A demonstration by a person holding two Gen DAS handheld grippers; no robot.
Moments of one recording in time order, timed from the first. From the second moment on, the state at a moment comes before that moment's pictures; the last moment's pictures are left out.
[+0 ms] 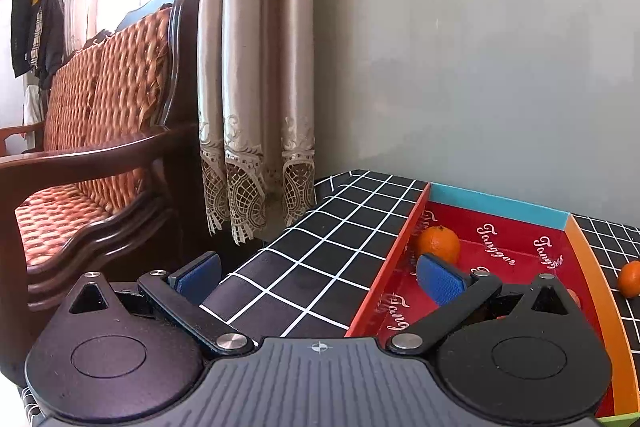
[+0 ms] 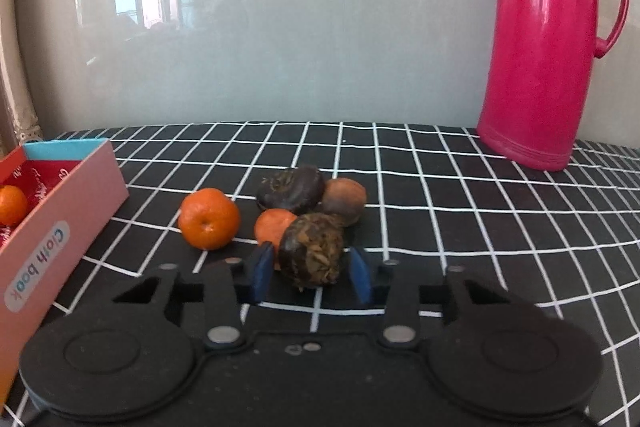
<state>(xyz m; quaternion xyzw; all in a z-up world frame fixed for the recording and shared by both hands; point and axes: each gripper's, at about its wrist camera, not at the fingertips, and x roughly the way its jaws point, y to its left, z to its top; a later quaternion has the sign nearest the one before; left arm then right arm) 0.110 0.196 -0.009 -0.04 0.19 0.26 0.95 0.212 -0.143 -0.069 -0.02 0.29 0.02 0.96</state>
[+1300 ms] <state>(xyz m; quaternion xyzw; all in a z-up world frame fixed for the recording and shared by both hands) 0.086 0.212 0.004 -0.05 0.18 0.26 0.95 0.166 -0.115 -0.029 -0.03 0.25 0.05 0.97</state>
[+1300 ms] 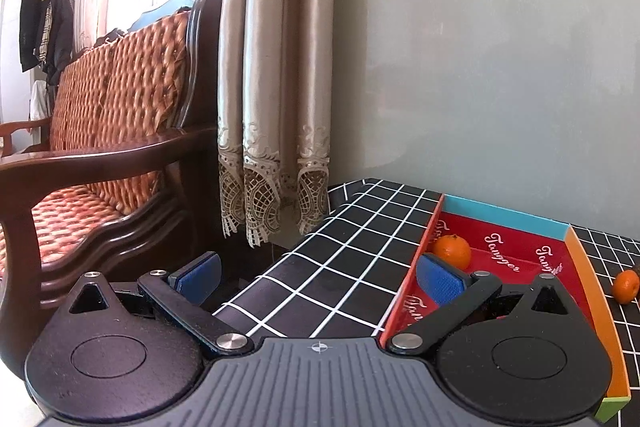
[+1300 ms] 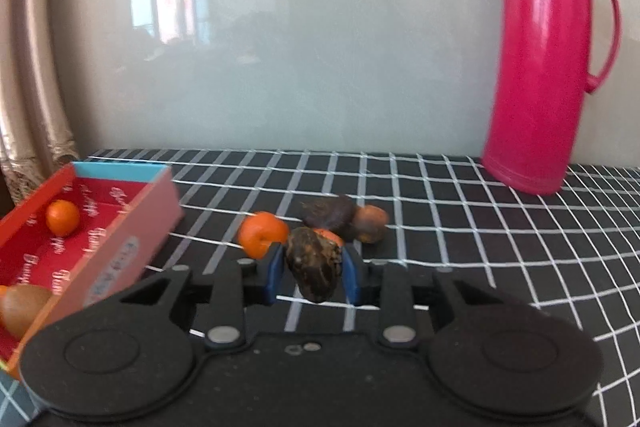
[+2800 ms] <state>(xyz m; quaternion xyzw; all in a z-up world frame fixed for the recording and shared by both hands) 0.059 0.249 0.014 -0.04 0.18 0.27 0.94 0.140 -0.026 -0.011 -0.02 0.18 0.11 0.98</state>
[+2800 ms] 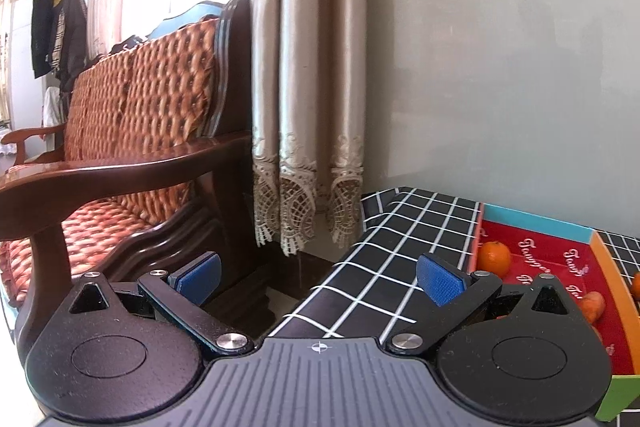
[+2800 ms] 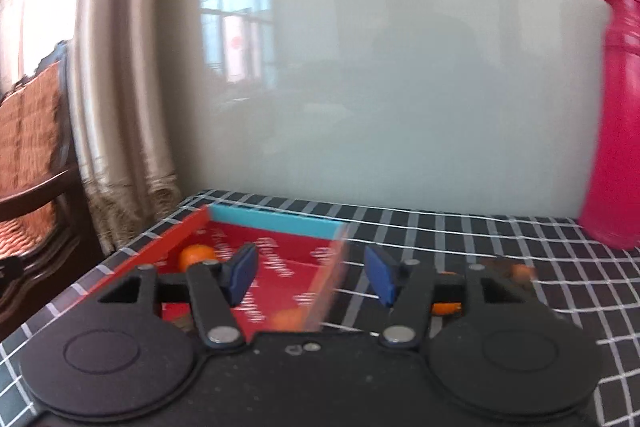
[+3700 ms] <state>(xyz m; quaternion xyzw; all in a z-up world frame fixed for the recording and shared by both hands) 0.082 0.153 0.022 -0.03 0.17 0.19 0.97 0.123 -0.183 0.002 0.06 0.19 -0.01 0.98</state>
